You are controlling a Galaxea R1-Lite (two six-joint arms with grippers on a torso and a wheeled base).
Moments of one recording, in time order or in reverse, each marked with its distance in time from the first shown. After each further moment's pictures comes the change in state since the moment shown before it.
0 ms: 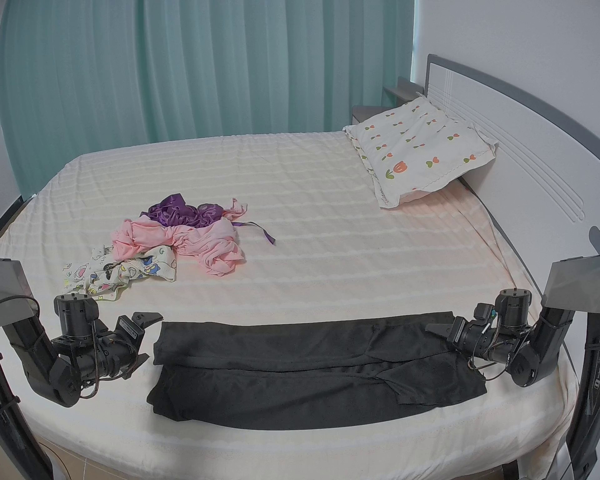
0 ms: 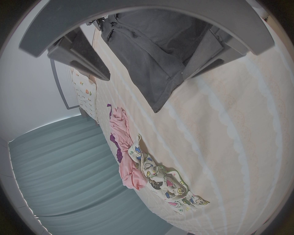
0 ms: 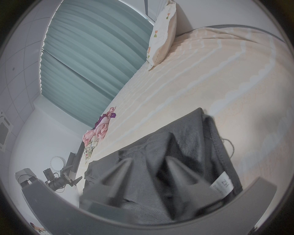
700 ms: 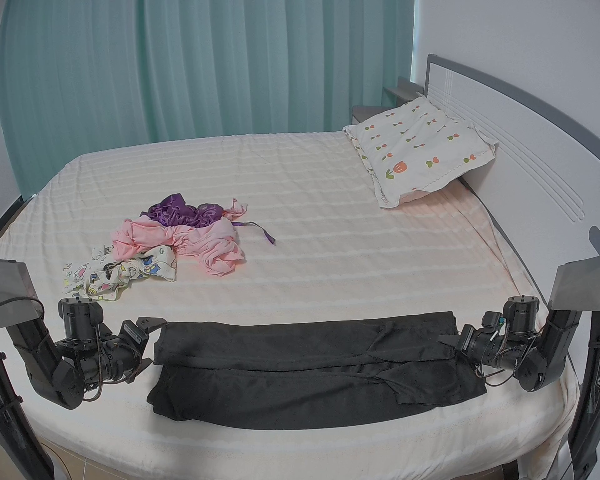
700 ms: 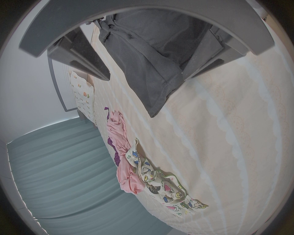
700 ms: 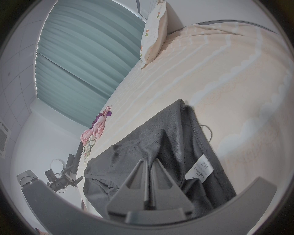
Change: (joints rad) left arm -0.017 0.020 0.007 -0.002 0.000 0.007; right arm -0.039 -0.014 0.079 -0.010 0.023 -0.001
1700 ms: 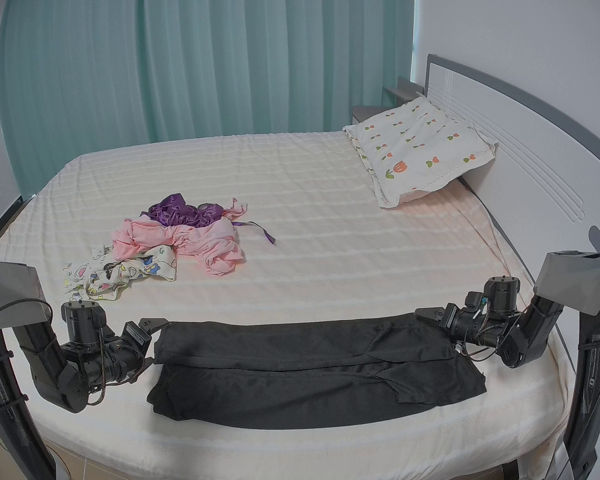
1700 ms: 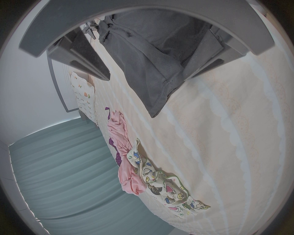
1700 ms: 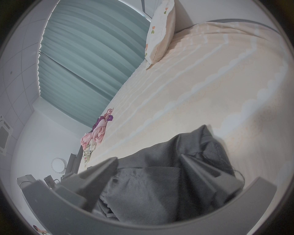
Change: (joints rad) left arm -0.005 0.050 0.014 -0.089 0.007 0.003; right arm 0.031 0.073 -0.293 0.181 0.002 0.010
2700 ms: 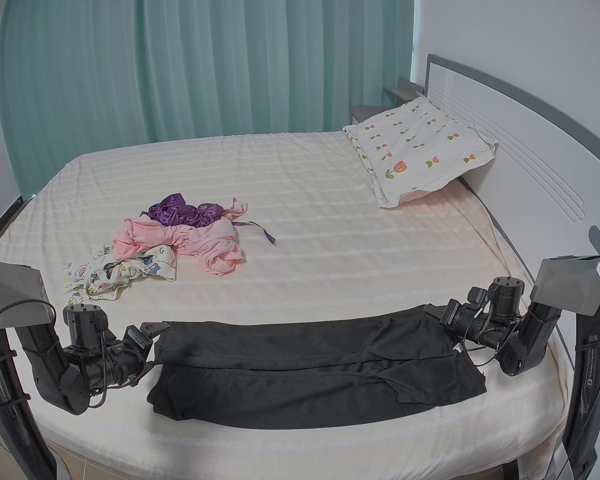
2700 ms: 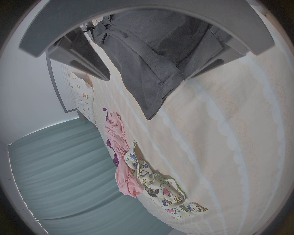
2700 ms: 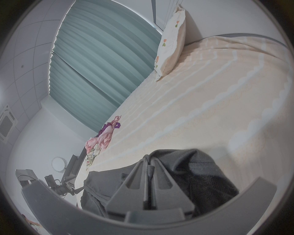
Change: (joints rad) left arm 0.000 0.024 0.013 -0.021 0.000 -0.001; right arm 0.007 0.021 0.049 -0.216 -0.022 0.000
